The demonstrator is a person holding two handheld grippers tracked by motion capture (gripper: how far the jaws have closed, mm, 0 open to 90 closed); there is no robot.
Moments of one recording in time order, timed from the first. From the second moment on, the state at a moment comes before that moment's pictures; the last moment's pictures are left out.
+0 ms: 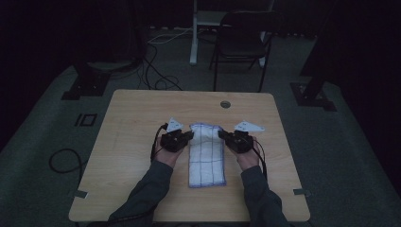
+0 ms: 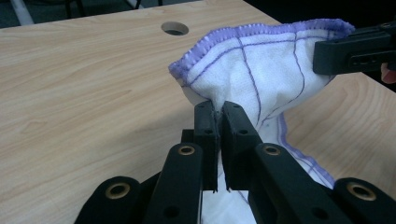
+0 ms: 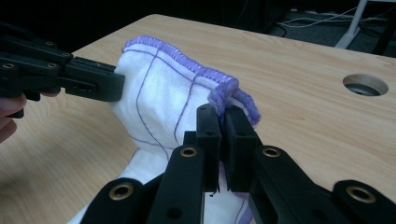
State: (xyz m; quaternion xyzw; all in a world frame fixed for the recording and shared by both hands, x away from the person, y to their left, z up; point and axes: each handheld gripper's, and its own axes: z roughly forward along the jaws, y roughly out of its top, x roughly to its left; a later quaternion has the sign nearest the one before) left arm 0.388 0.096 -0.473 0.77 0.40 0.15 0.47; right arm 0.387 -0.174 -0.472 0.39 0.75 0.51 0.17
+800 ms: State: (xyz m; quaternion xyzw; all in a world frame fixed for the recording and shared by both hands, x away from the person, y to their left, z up) left arm 0.361 0.100 -0.483 0.77 0.40 0.13 0.48; right arm 0.358 -0.178 -0.479 0.38 0.76 0.51 0.17
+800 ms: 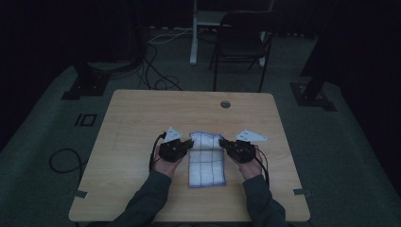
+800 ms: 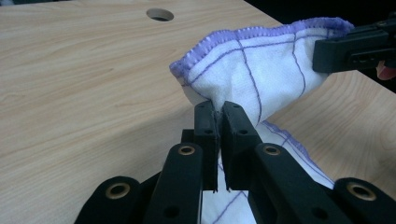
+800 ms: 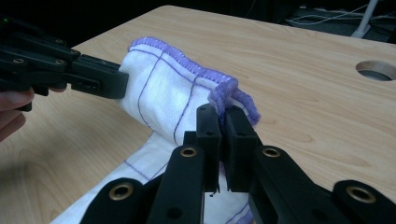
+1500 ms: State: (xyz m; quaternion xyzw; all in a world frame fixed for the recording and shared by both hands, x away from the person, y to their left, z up) left arm 0.337 0.102 -0.502 0.77 0.40 0.11 0.48; right arm 0.337 -0.180 -0.497 0.38 0.76 0.50 0.15
